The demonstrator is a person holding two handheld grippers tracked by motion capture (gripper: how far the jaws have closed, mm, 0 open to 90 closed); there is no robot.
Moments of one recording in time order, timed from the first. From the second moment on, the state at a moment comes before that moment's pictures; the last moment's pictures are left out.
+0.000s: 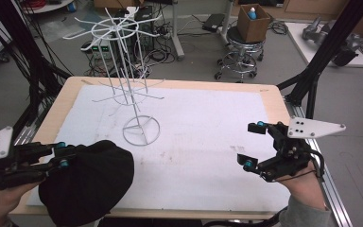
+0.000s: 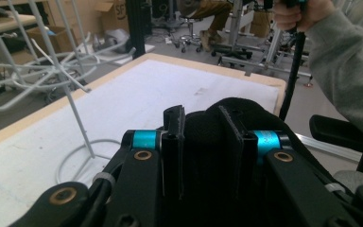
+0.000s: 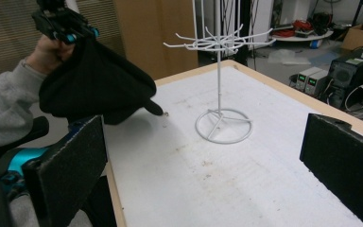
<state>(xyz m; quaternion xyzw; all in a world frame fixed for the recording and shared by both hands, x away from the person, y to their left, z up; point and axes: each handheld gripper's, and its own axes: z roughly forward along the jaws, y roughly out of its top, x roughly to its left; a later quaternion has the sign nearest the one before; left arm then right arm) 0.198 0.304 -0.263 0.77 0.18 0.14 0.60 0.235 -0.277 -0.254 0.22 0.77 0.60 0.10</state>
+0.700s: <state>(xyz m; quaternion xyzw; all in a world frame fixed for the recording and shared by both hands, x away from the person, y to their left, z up) 0.192 0.330 -0.177 0.75 0.17 0.18 0.61 0.244 -0.272 -0.261 0.23 0.77 0.59 0.08</state>
